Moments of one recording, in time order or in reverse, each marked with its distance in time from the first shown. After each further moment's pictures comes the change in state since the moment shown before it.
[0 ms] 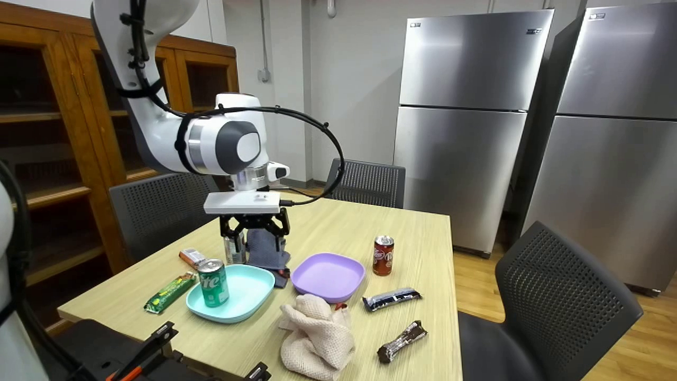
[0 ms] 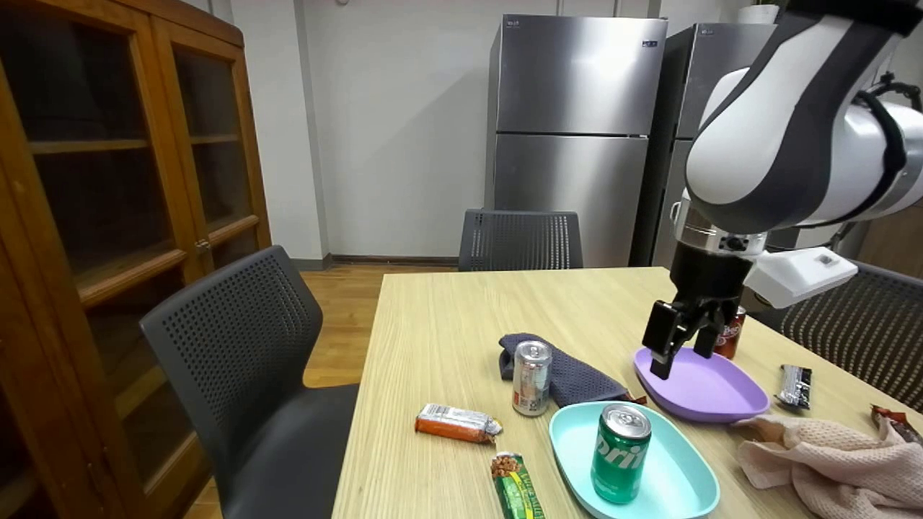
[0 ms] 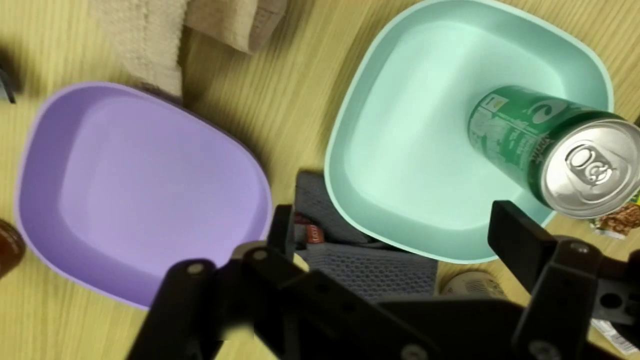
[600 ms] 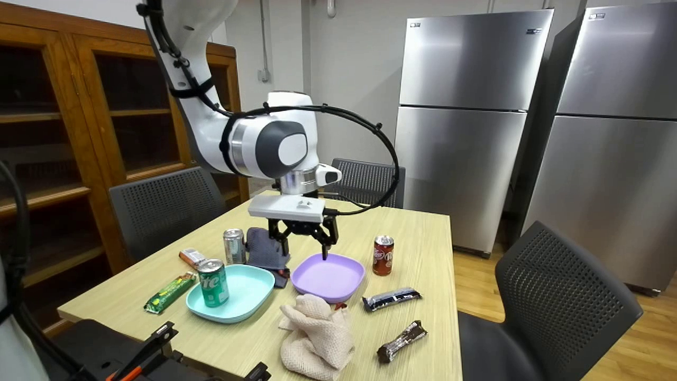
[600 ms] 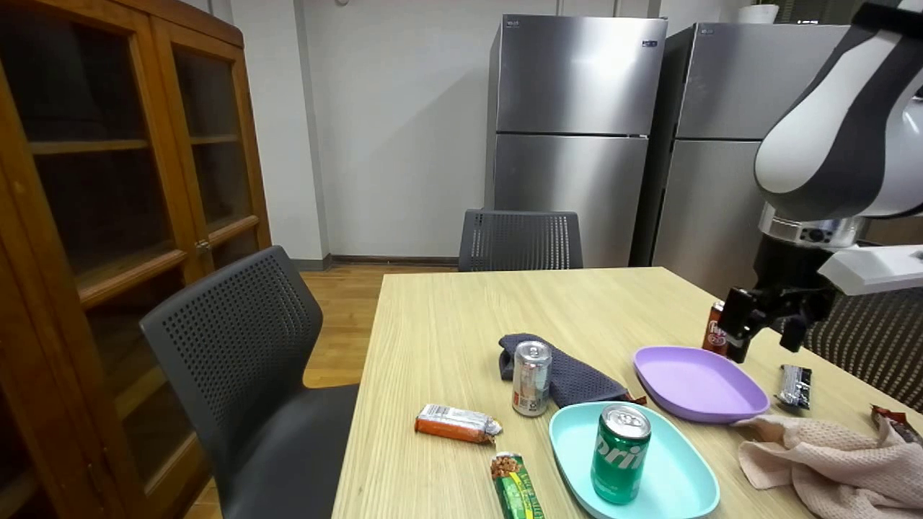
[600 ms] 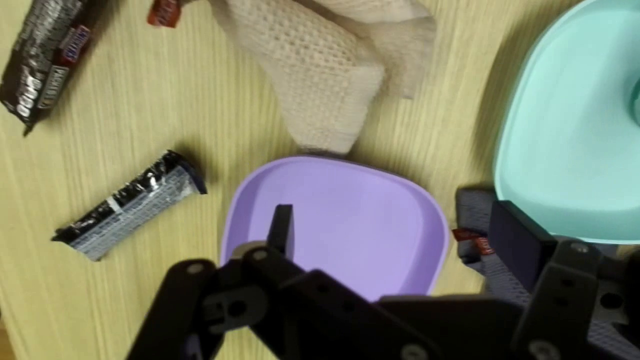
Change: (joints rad) arm -0.116 0.000 -0.136 0.026 0.015 -0.007 0.004
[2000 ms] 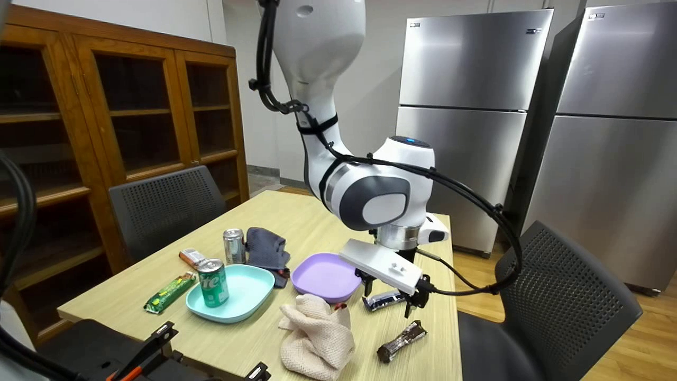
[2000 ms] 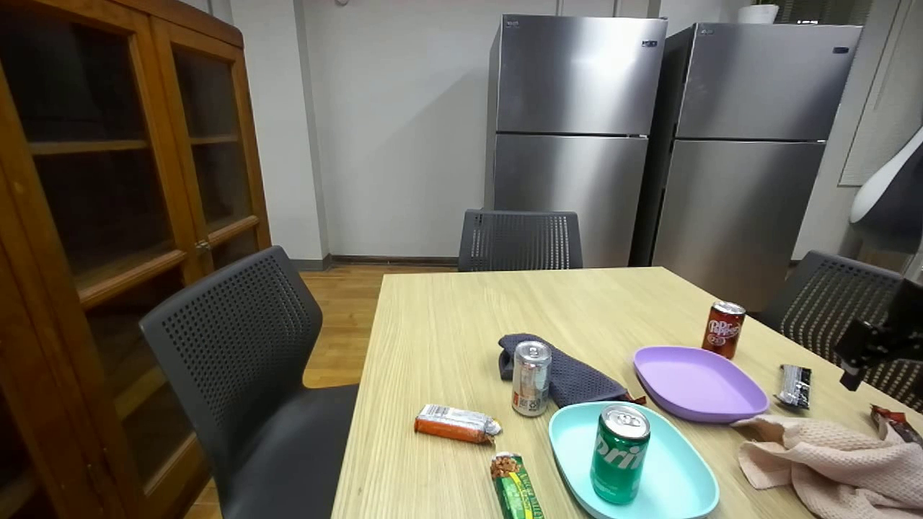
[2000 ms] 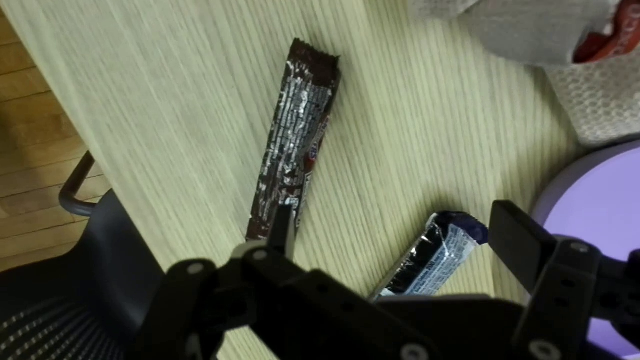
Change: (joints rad) arm -0.435 0.296 0.053 0.259 0.275 0.003 -0.234
